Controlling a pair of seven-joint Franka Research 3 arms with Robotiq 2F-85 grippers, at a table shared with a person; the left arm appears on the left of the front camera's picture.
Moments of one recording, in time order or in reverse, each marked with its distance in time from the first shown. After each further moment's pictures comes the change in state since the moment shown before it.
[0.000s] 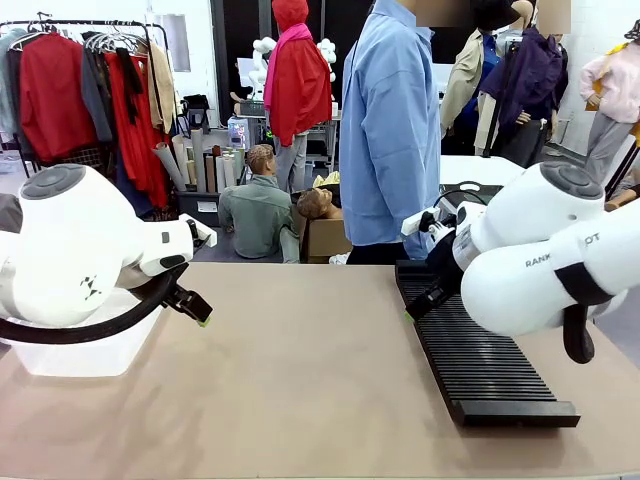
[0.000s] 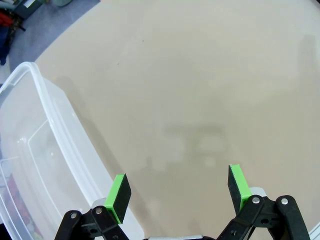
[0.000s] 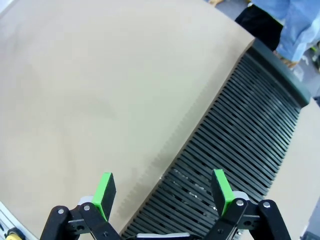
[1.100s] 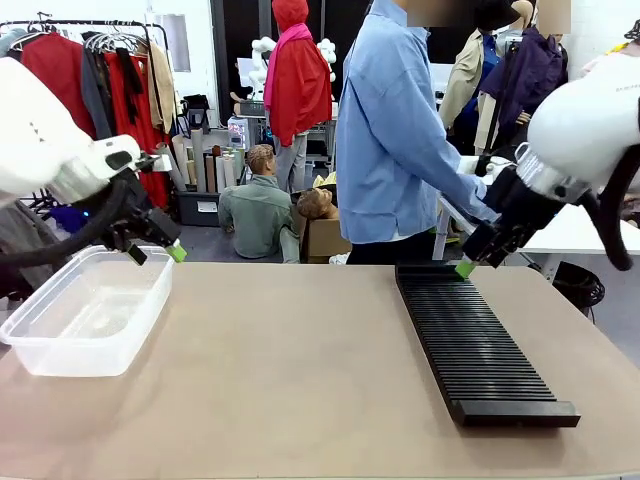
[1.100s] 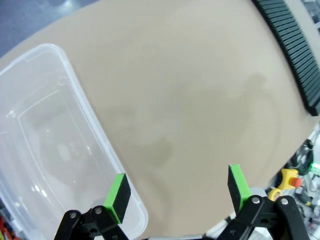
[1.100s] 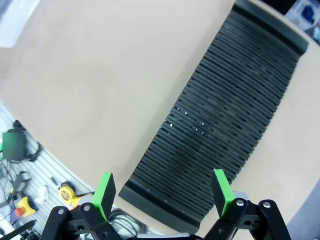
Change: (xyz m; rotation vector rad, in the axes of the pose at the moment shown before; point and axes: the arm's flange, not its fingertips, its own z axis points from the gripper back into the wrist) left arm 0.051 0.097 0.088 -0.308 0.088 0.279; right arm 0.025 -0.101 0.093 0.255 0.223 -0.203
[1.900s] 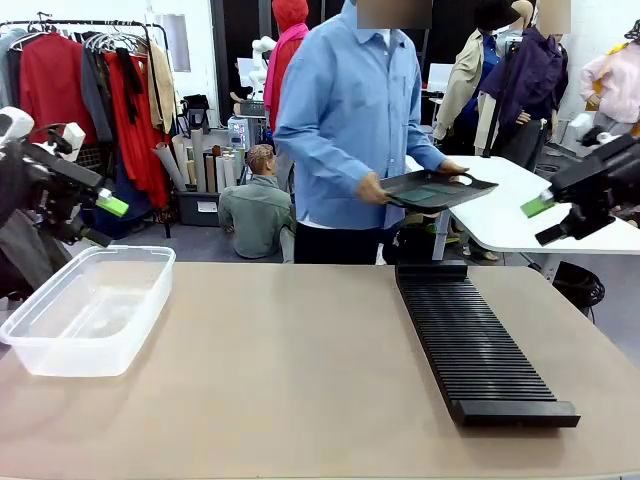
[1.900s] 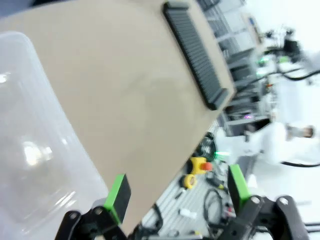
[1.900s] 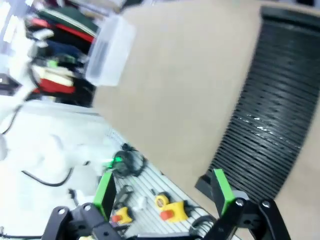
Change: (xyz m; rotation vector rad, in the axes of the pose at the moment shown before) left arm -0.029 0.103 0.056 -0.585 -0.041 0.147; right arm -0.066 -0.093 0.073 0.573 -0.233 -0.264
